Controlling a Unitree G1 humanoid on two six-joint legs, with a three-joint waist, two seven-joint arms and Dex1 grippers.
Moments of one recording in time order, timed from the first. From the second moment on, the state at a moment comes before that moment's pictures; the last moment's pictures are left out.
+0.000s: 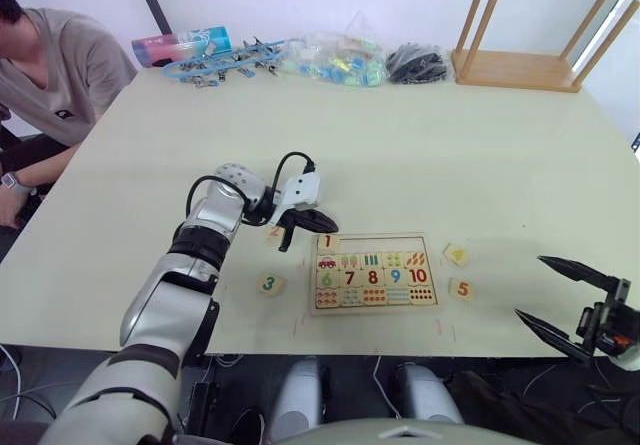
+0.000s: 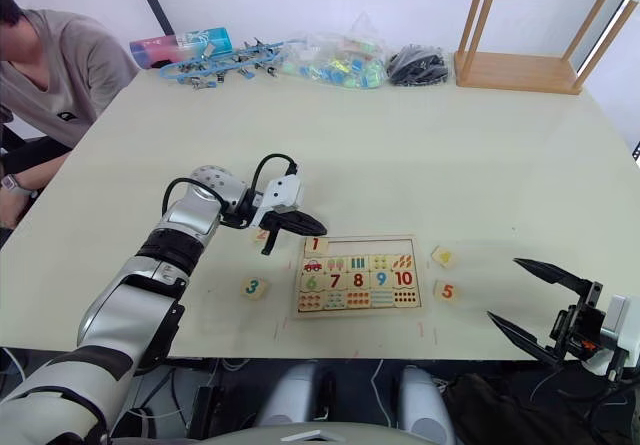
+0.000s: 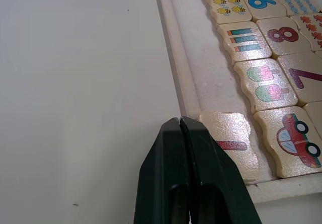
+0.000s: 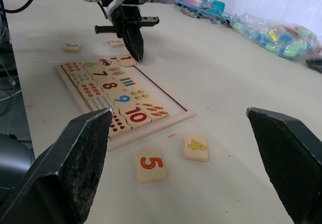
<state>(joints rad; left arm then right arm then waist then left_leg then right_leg) -0.86 0.49 -0.29 0.78 0.00 -0.17 -1.51 0.37 -0.59 -0.44 -0.12 0.67 -0.31 1.33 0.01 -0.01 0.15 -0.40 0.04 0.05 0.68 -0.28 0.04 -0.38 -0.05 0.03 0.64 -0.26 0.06</state>
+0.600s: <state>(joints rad) -0.86 0.49 -0.29 0.80 0.00 -0.20 -1.52 0.37 -0.60 -0.44 -0.11 0.67 -0.31 1.34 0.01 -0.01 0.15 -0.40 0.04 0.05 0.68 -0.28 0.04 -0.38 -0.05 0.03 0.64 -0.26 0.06</state>
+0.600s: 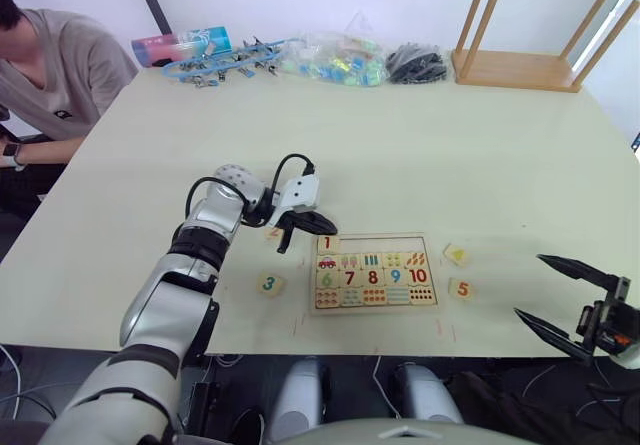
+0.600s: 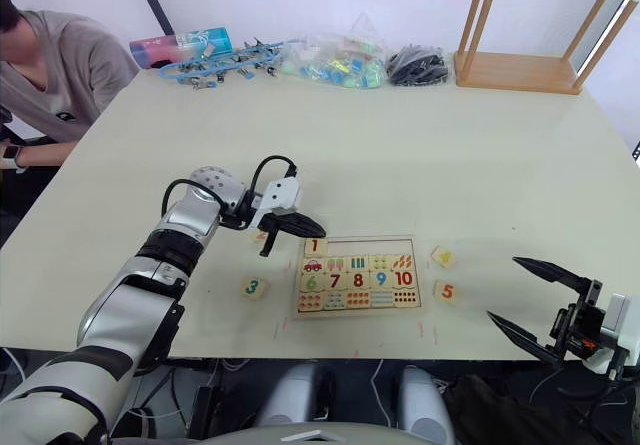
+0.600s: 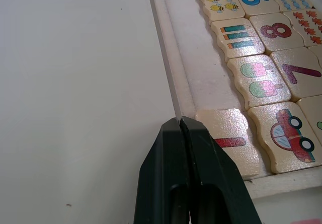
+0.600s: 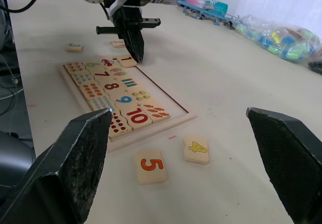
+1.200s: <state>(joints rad) -0.86 0.49 -0.29 0.80 0.00 -0.20 -1.54 0.37 -0.60 -0.44 -0.11 0.67 -0.31 1.35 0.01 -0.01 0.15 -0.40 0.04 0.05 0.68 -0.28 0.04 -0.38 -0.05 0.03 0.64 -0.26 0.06</state>
